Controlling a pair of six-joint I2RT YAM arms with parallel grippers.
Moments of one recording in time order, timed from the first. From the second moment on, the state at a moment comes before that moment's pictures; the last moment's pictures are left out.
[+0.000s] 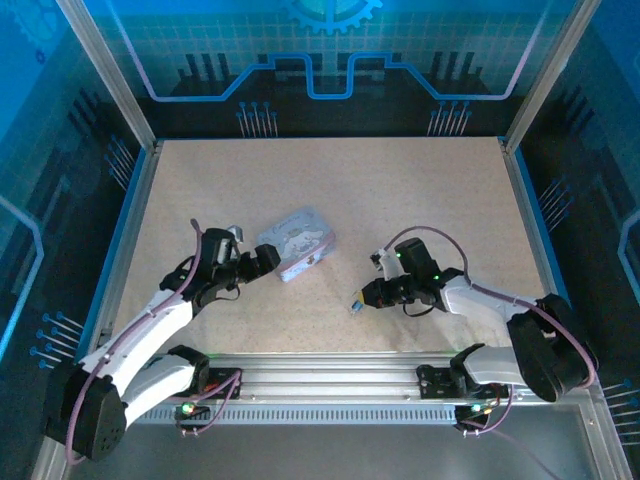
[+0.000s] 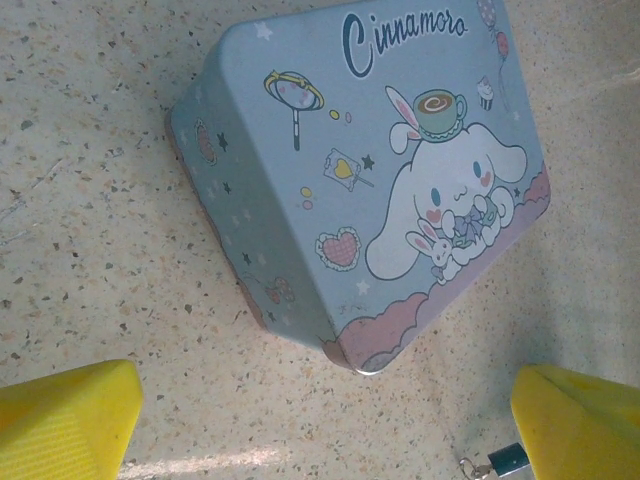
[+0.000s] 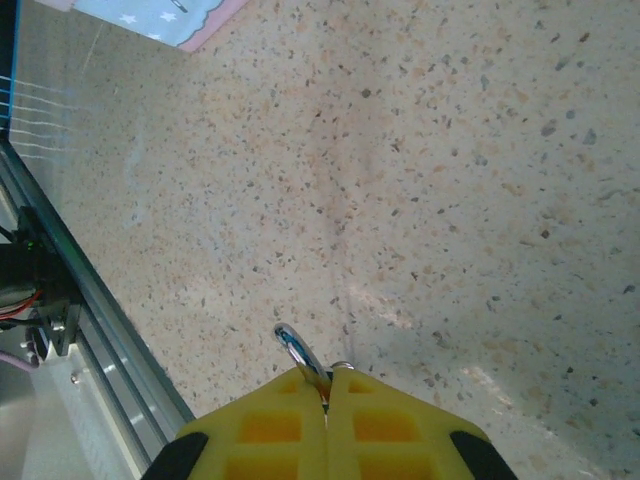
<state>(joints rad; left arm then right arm) -0.32 0.98 0.57 -0.37 0.19 -0.79 0.50 1.30 0.50 -0.18 -0.59 0.41</state>
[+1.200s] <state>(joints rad) -0.31 1.00 0.57 -0.36 0.20 -0.79 0.48 1.43 0.54 -0.12 -0.56 0.37</state>
